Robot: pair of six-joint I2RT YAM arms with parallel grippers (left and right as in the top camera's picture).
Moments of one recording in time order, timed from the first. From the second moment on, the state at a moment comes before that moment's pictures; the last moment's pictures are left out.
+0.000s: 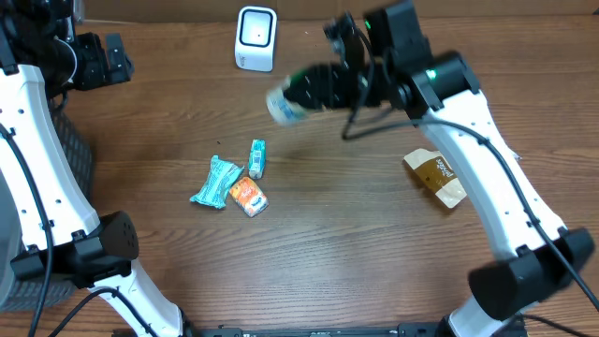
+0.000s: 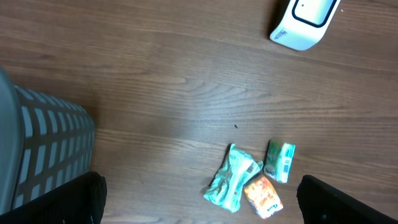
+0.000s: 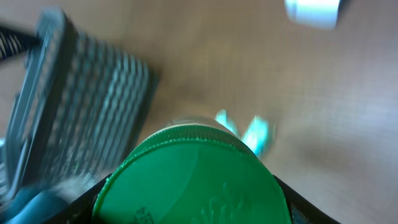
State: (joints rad) left arm 0.28 2.02 2.59 -1.69 0.19 0.03; right arm 0.42 1.81 1.90 -0.91 -0.59 0.36
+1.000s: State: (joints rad) left arm 0.28 2.02 2.59 -1.69 0.19 0.03; right arm 0.58 2.58 2.13 0.32 0.22 -0.90
